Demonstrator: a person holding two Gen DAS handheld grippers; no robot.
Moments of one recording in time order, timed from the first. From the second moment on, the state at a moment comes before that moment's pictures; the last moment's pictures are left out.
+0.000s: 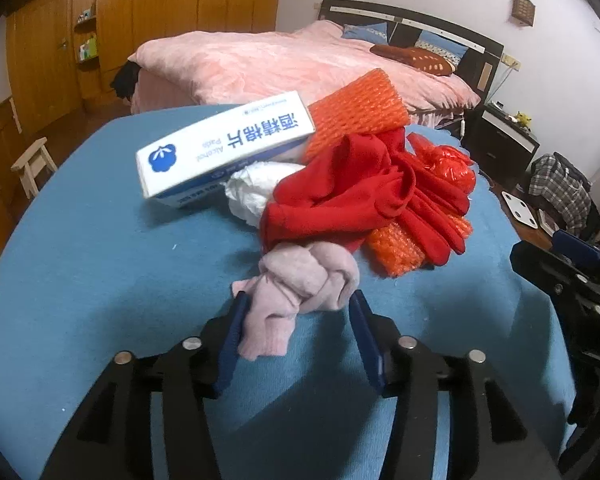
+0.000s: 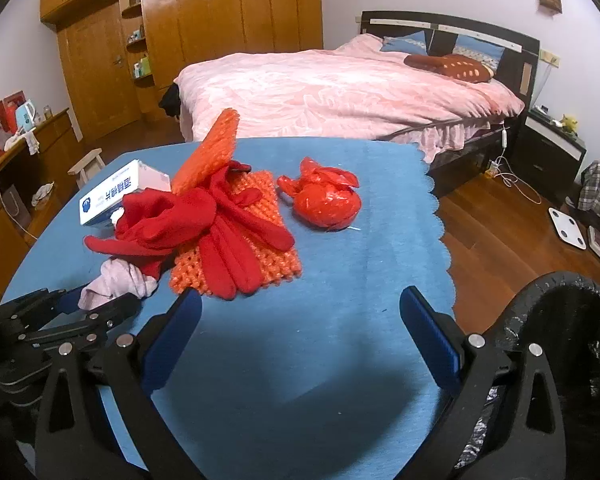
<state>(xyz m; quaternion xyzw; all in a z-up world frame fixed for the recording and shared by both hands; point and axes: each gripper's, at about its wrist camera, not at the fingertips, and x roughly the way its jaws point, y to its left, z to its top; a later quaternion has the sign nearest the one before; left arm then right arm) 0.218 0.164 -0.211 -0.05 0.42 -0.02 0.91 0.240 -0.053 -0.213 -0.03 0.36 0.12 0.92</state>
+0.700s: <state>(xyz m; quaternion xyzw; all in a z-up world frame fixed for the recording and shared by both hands) 0.180 0.217 -0.186 -0.08 0.36 0.05 0.93 0.251 -0.019 -0.208 -0.02 0.36 0.15 0.92</state>
